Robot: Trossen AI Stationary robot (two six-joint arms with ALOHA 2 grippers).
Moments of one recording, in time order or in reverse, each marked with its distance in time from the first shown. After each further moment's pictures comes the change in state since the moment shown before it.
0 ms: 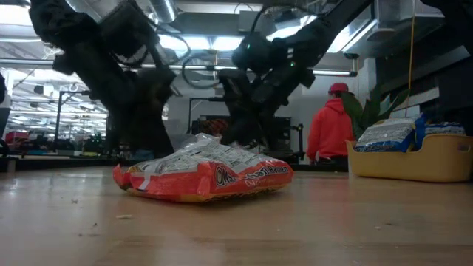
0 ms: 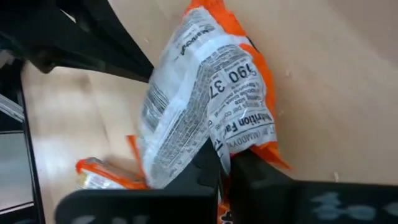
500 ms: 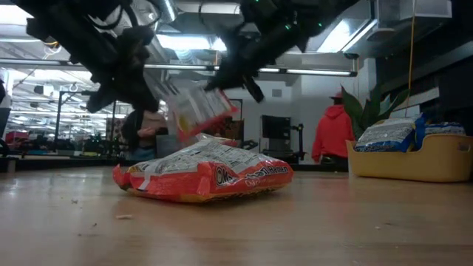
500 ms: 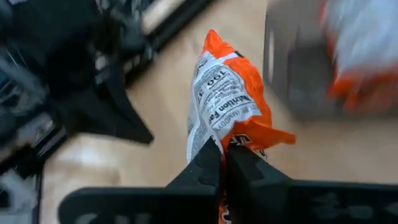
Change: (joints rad) left arm 0.009 -0.425 0.002 -0.335 -0.139 -0.026; right arm -0.030 -0.144 0.092 0.076 0.255 -0.048
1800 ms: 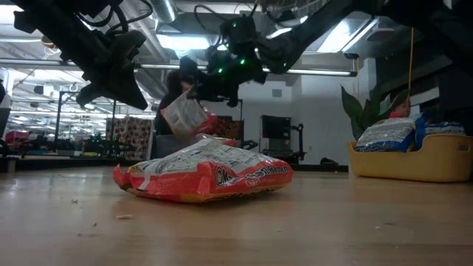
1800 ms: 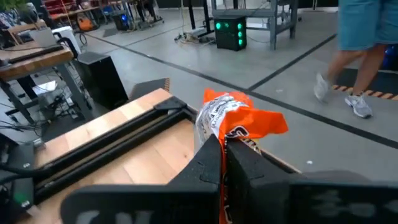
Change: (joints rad) left arm -0.001 -0.115 0.001 -0.159 -0.165 0.035; right arm -0.069 0.320 0.238 0.460 0.432 -0.326
